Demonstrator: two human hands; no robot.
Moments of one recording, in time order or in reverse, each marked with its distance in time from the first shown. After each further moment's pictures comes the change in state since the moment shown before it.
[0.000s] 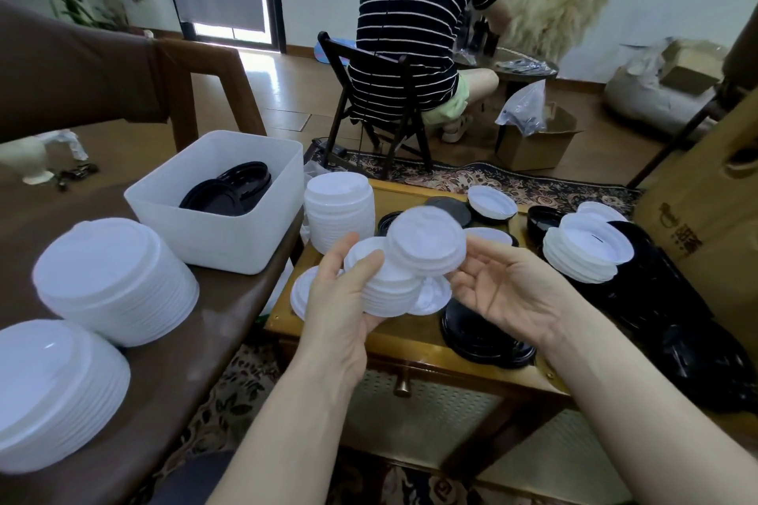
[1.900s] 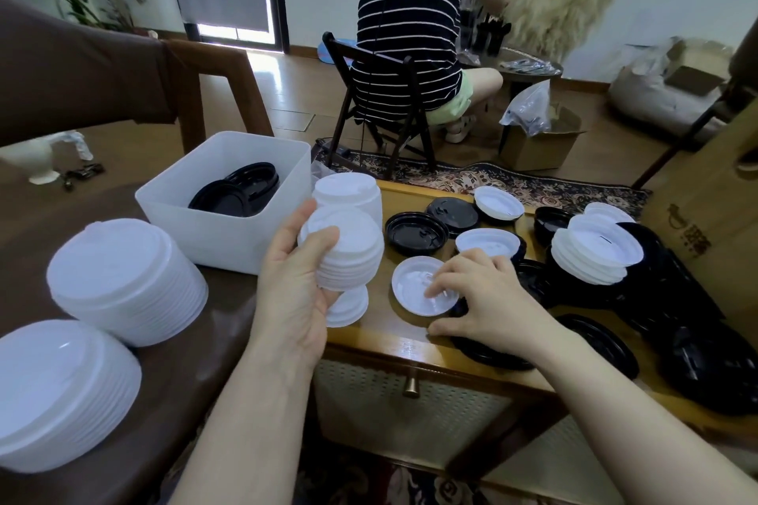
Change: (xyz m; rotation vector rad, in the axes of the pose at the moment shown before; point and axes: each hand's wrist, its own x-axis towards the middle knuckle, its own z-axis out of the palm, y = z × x) left_hand 0.003 0.039 -0.022 -0.065 0.032 0.175; right_hand 0.024 0.022 -0.025 -2.044 -0.022 -0.519
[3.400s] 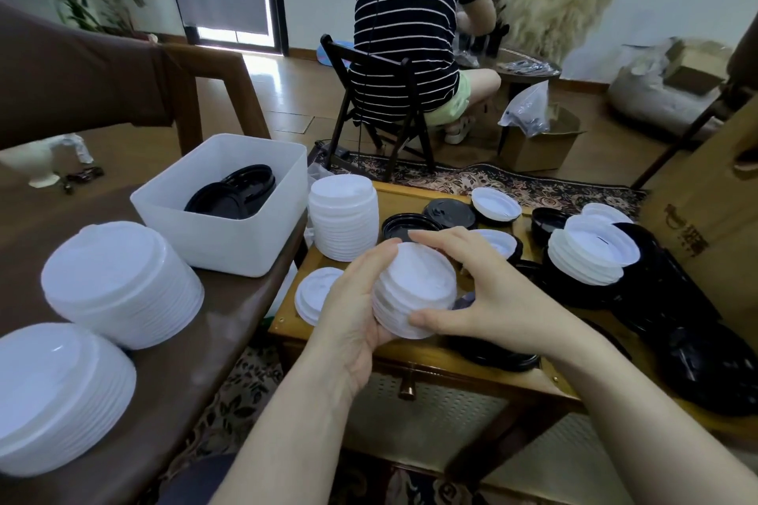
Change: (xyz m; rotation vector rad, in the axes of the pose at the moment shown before) left_hand -0.015 -0.033 0.018 0.188 -0.181 -0.366; right_hand -0.015 -0.020 -0.033 0.480 0.100 -0.119
